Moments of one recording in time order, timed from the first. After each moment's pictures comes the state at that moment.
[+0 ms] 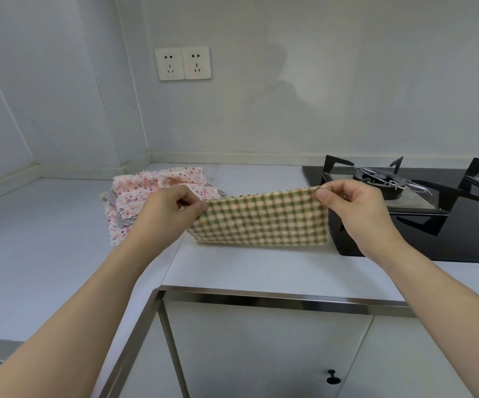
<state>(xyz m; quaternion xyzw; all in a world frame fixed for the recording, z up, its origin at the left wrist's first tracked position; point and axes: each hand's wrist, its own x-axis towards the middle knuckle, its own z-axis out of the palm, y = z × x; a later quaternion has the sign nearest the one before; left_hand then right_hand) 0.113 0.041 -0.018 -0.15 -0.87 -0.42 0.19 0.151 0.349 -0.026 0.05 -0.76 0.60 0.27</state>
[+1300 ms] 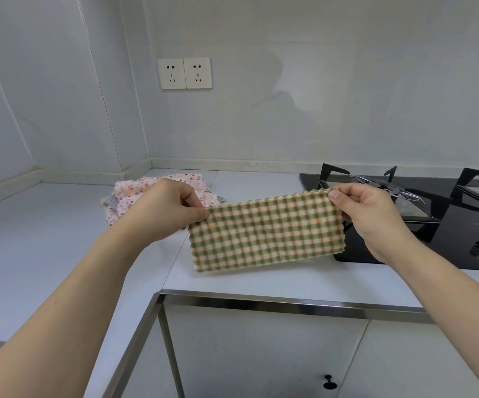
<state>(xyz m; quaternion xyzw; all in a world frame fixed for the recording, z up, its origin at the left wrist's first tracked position) 0.134 0.042 0.027 -0.12 -0.92 -0.37 0.09 0.165 0.355 -0.007 0.01 -0.74 0.63 0.23</state>
